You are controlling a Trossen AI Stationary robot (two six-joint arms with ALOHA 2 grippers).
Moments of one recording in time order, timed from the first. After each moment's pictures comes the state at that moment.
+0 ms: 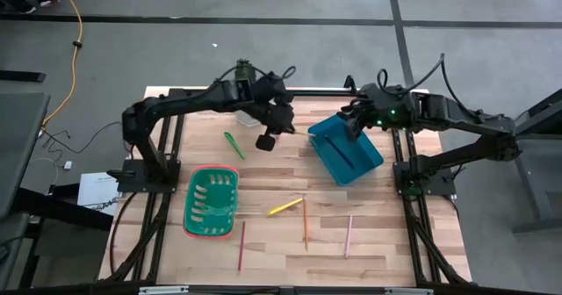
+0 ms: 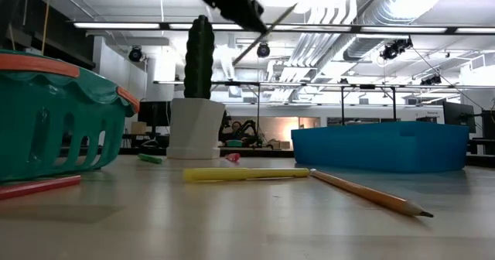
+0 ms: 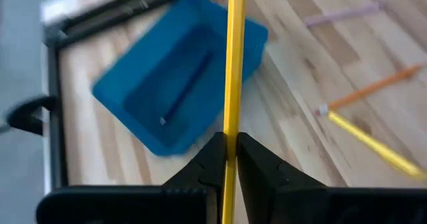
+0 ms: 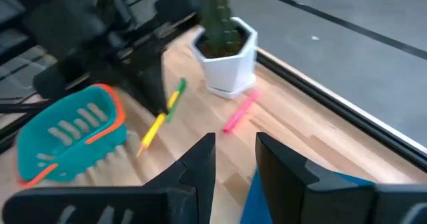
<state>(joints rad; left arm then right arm) 0.40 1.74 1.68 -0.75 0.31 0.60 -0.11 1.09 1.34 -0.83 0.31 0.47</state>
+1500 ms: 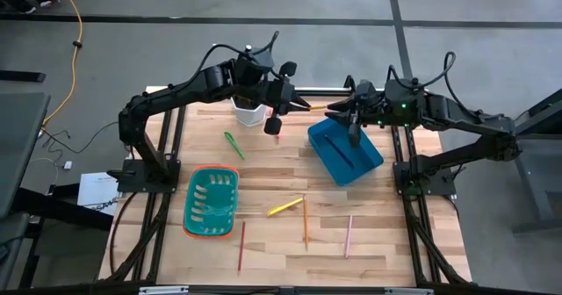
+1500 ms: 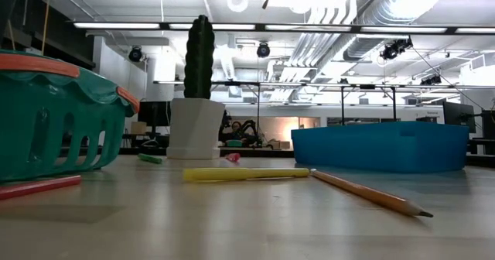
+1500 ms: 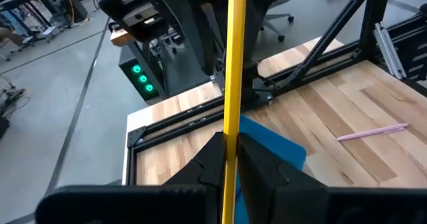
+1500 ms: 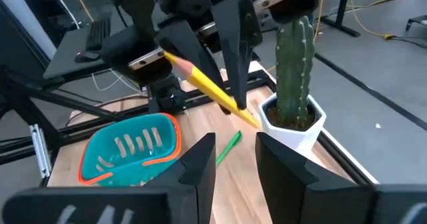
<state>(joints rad) 0.40 1.72 1.87 -0.58 0.36 0.52 -0.11 1.09 1.34 -0.54 0.11 0.17</state>
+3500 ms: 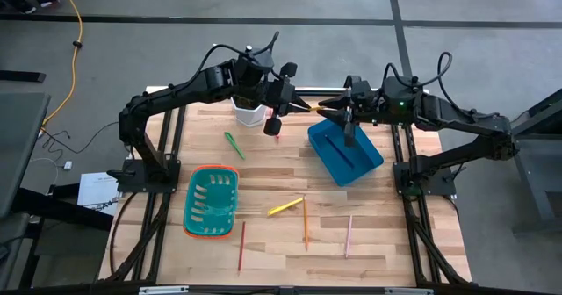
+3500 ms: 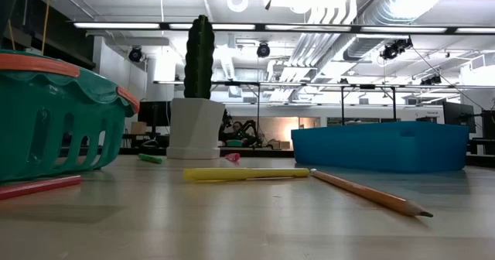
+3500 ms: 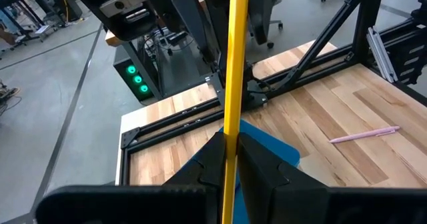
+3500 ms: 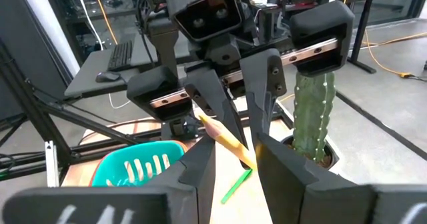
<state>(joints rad) 0.40 1.72 1.87 -0.58 0.38 0.50 -0.11 1.13 1.34 -0.37 0.06 0.10</state>
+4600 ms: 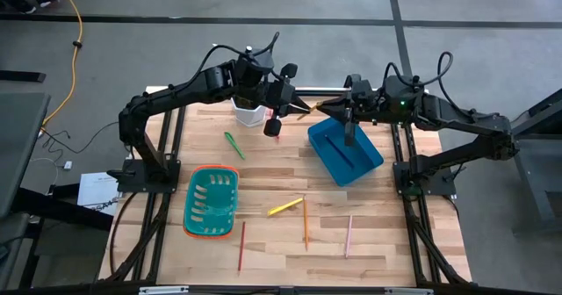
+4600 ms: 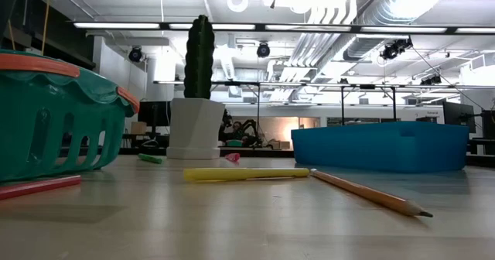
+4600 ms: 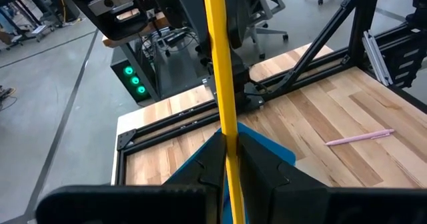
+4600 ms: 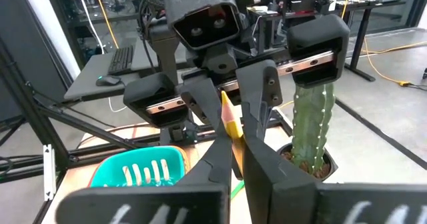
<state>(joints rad) 0.40 1.72 1.87 -0.58 0.38 0.49 -0.11 1.13 1.34 -0.35 0.06 0.09</state>
